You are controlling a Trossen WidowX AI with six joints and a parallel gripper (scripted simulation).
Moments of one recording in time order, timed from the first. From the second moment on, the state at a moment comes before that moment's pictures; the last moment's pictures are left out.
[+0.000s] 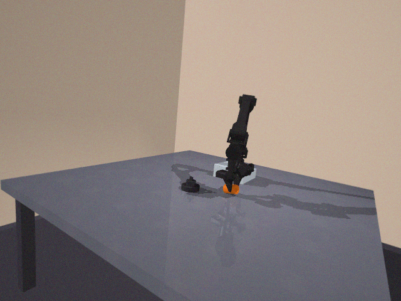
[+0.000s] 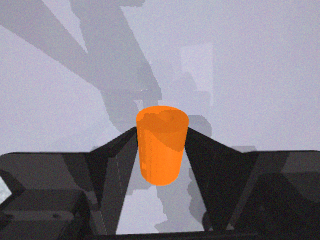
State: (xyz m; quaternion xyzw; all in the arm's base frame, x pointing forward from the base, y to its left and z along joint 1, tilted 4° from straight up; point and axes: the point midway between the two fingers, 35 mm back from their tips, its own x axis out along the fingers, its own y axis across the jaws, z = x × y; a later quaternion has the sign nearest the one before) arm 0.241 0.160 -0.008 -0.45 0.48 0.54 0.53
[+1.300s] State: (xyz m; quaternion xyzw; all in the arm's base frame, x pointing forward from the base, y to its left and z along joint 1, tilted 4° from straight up) arm 0.242 0.116 -0.001 -0.27 0.29 0.65 0.65
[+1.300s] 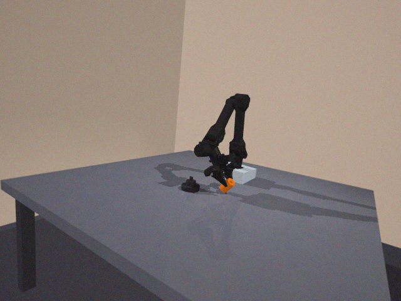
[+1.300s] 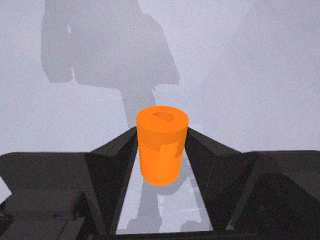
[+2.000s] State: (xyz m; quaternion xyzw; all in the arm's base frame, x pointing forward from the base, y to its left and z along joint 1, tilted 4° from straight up) arm 0.239 0.096 -0.009 -0.16 0.18 0.69 0.69
